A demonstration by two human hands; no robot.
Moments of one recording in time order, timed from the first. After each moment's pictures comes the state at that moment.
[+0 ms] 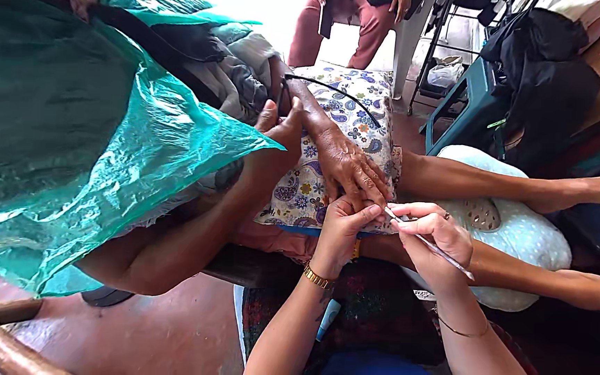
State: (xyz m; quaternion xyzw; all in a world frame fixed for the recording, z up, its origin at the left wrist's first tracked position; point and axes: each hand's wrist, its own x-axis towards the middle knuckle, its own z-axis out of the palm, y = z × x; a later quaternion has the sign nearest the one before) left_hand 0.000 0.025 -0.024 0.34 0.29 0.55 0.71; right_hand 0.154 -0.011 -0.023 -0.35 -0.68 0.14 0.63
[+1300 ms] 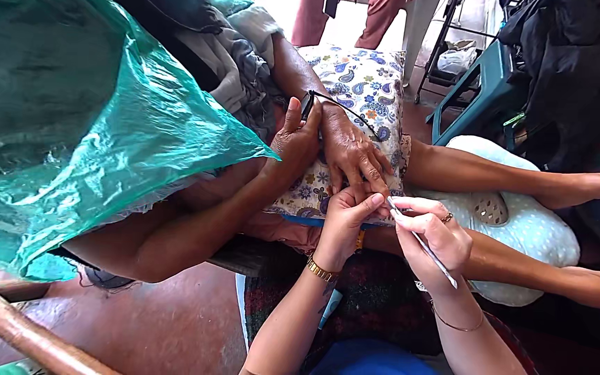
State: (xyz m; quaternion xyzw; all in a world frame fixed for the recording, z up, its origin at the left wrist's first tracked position) left_hand 0.000 0.021 -0.024 0.31 0.31 0.55 0.71; right_hand 0.143 -0.015 -0.027 -0.37 -0.71 0.04 0.60
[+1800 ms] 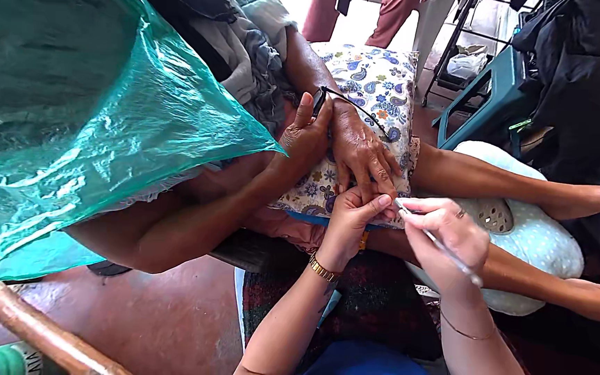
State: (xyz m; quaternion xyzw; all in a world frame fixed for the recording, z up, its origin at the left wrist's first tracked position) left_hand -0.001 0.023 -0.026 0.31 0.29 0.55 0.72; right_hand 0.147 -0.012 -0.012 -0.39 -0.70 0.08 0.59
